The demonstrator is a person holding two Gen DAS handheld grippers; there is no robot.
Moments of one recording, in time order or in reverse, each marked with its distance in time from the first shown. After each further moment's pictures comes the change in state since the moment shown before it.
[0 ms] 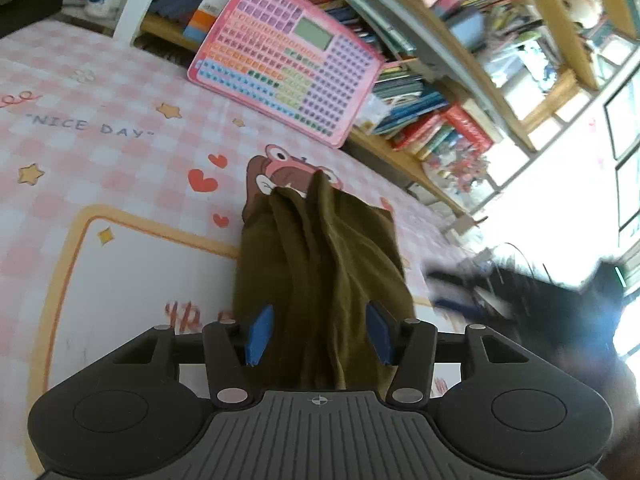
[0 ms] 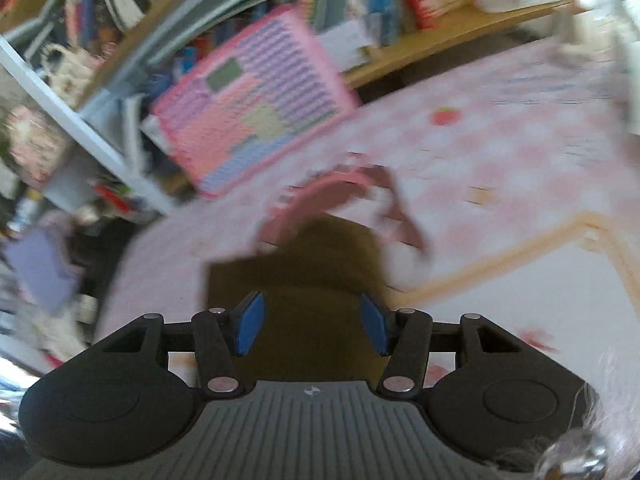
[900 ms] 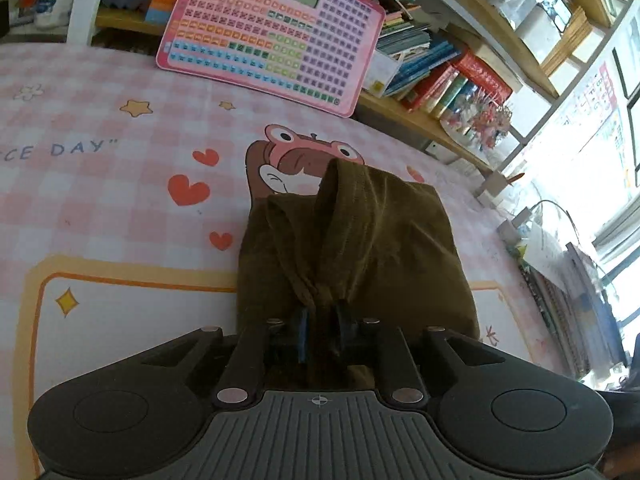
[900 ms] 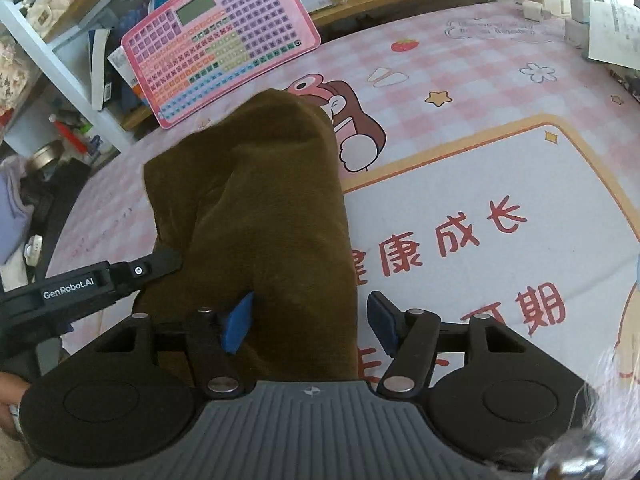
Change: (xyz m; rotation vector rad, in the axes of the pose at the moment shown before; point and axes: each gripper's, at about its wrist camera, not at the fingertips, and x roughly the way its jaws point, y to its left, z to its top) left arm 0.065 0.015 0.014 0.145 0.079 0.049; right arm 0.023 0.000 -0.064 -0.041 0.054 -0.107
